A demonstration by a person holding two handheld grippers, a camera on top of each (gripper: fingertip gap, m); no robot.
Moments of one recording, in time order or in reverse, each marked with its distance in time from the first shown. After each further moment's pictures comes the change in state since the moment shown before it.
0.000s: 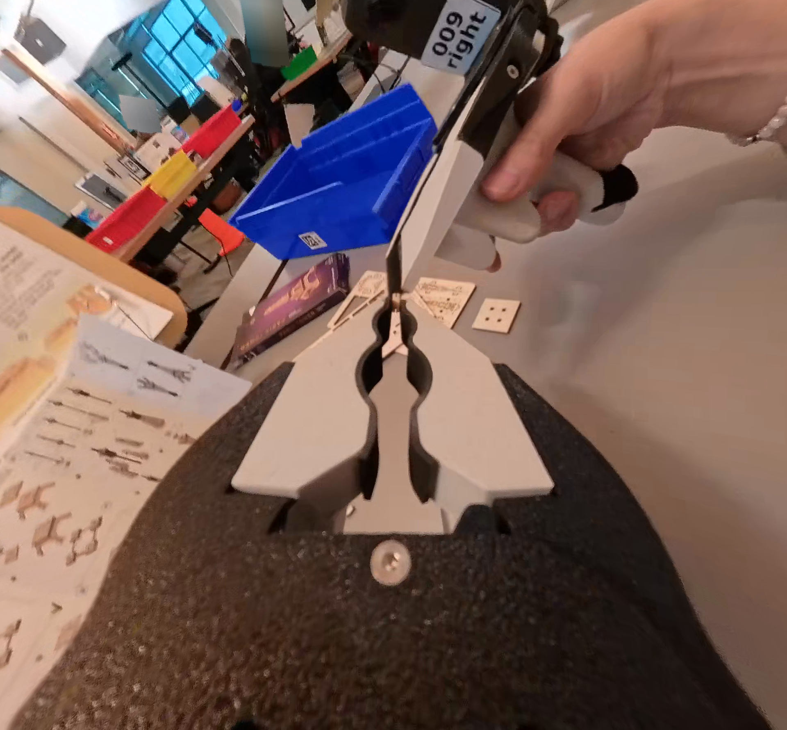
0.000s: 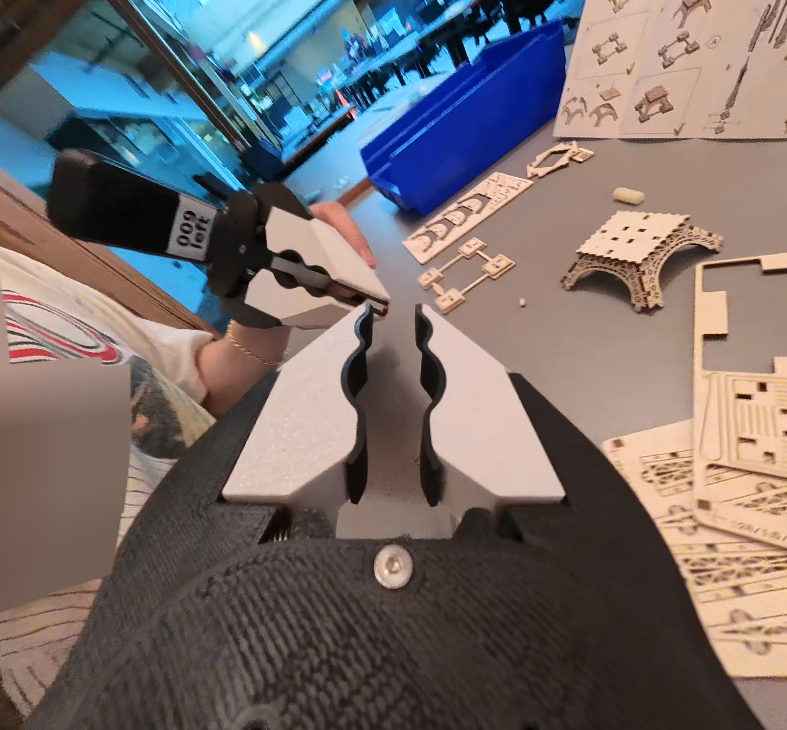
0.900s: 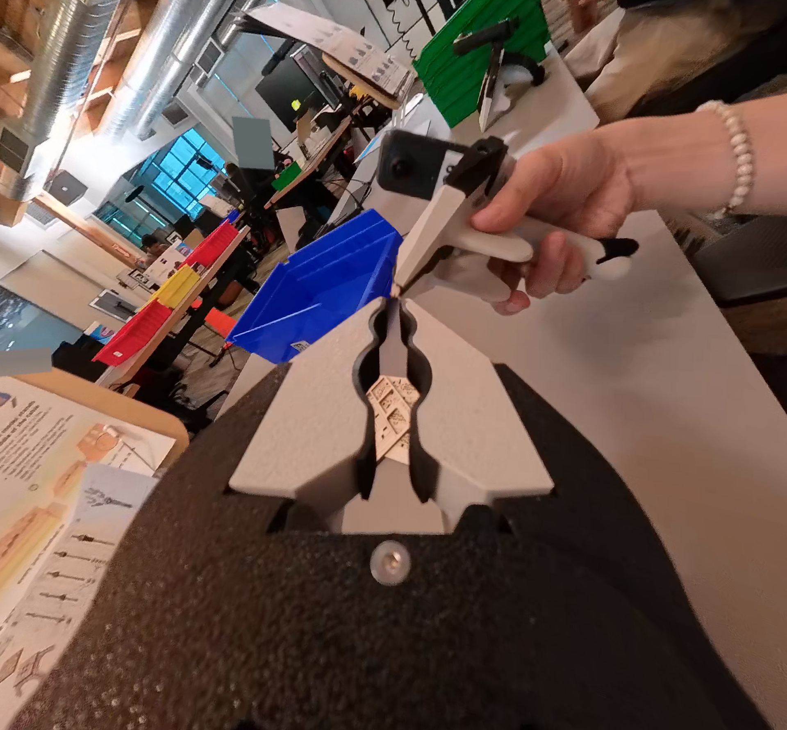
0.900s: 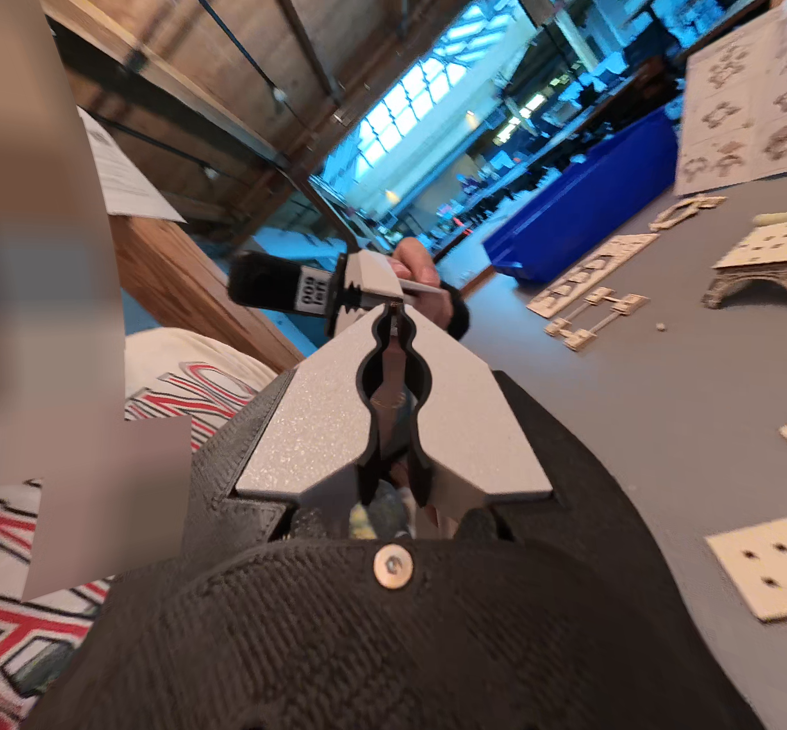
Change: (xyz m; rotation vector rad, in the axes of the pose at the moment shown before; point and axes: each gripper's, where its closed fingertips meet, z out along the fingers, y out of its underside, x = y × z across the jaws) left arm 0.029 -0.077 0.006 0.194 0.065 0.117; right arm -0.062 -0.014 -0.071 0.298 -0.294 0.190
